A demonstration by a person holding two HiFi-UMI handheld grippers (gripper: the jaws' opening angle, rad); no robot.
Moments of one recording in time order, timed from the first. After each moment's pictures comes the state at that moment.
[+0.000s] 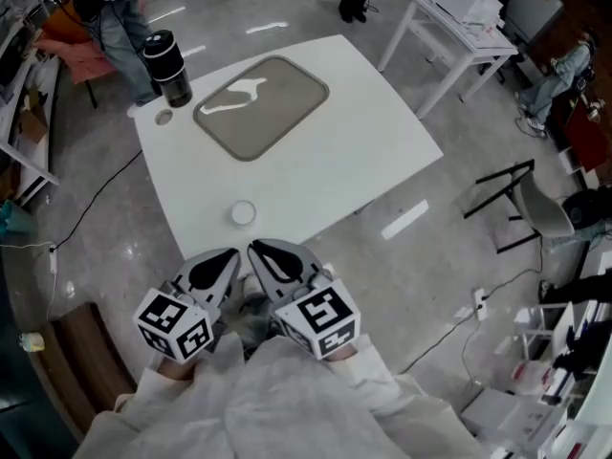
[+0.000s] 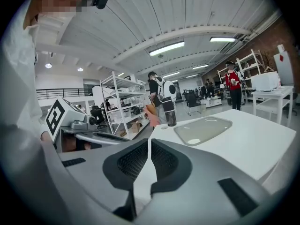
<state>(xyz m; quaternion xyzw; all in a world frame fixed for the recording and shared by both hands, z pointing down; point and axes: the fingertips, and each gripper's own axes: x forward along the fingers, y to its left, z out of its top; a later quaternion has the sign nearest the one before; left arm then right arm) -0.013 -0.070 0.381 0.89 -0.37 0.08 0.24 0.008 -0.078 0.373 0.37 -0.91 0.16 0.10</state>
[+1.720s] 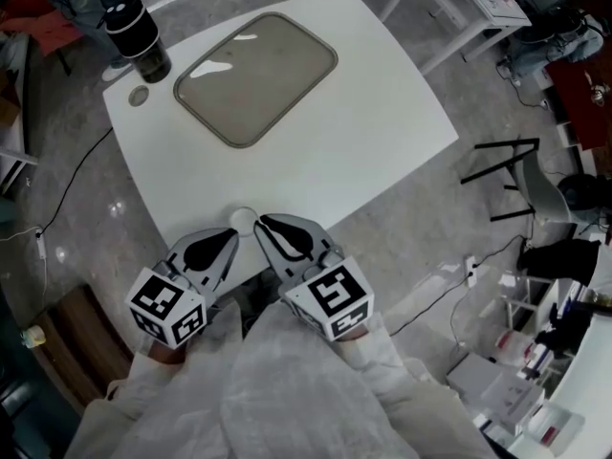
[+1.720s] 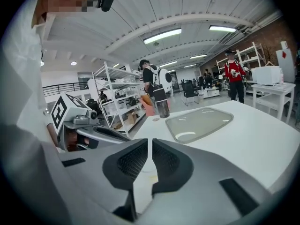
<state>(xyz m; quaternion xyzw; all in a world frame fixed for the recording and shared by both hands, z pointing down) -0.019 -0.152 0.425 0.90 -0.31 0.13 0.28 0.010 -0.167 0.413 0.37 -0.90 0.19 0.15</state>
